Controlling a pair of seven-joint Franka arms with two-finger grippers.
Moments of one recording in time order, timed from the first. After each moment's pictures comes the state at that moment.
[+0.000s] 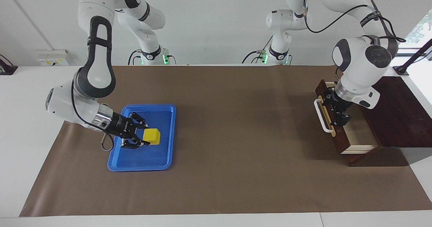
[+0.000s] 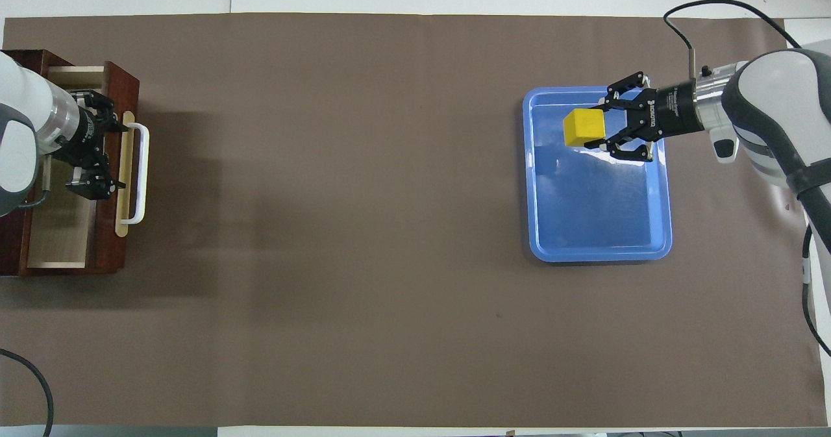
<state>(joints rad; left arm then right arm) -0.06 0.19 0.06 -1.76 0.07 1.92 -1.60 -0.11 0.42 0.00 -1.71 0.80 1.91 1.15</state>
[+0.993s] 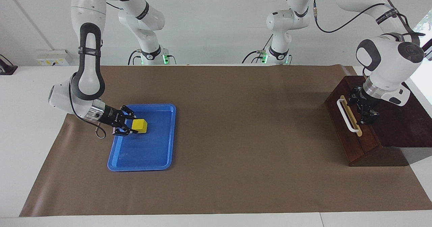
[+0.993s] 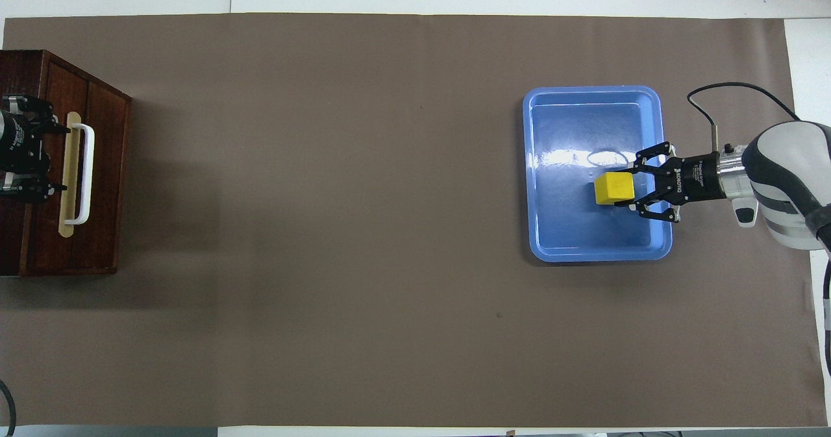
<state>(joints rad) 0.07 0.19 0.06 -1.77 0.08 1.98 -1.43 -0.21 0.35 -0.03 -2.01 0.80 1.99 0.93</state>
